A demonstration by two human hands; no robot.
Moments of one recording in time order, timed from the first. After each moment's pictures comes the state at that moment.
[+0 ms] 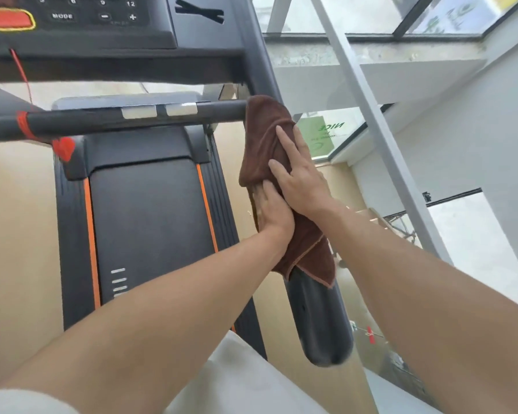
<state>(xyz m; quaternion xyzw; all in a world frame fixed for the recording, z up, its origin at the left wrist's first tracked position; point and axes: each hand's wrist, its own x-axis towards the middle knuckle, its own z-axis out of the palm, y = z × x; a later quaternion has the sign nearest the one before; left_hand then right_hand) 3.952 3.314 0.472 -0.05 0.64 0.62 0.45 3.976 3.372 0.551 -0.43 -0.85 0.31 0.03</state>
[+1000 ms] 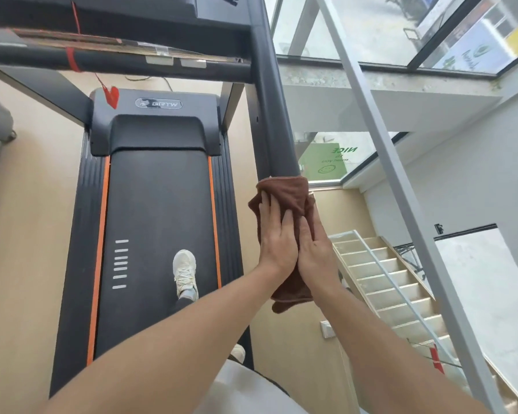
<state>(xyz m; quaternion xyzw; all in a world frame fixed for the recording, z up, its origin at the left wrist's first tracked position) 4.107 3.174 0.501 0.16 0.67 0.62 0.38 4.174 3.200 0.532 -0.54 -0.69 0.46 0.14</state>
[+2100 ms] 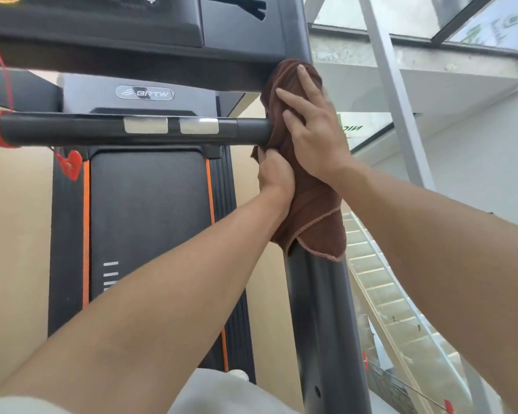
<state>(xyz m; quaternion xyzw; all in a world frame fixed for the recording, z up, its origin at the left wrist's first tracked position) 3.829 3.407 0.471 -0.16 0.60 0.64 0.46 3.857 3.475 0.540 -0.35 -0.90 0.26 0.06</state>
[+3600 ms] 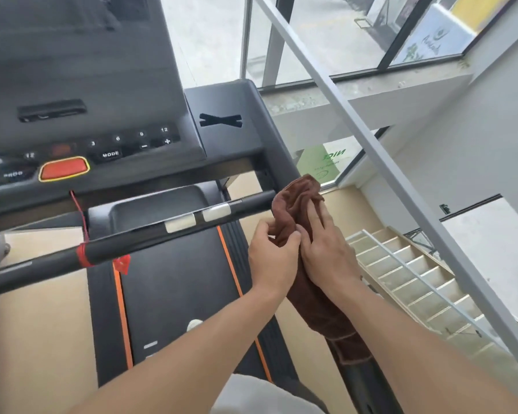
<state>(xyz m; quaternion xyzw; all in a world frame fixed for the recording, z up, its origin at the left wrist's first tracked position) 3.831 3.297 0.577 0.17 0.71 0.57 0.38 3.930 3.373 0.546 -0.53 -0.83 0.19 0.04</state>
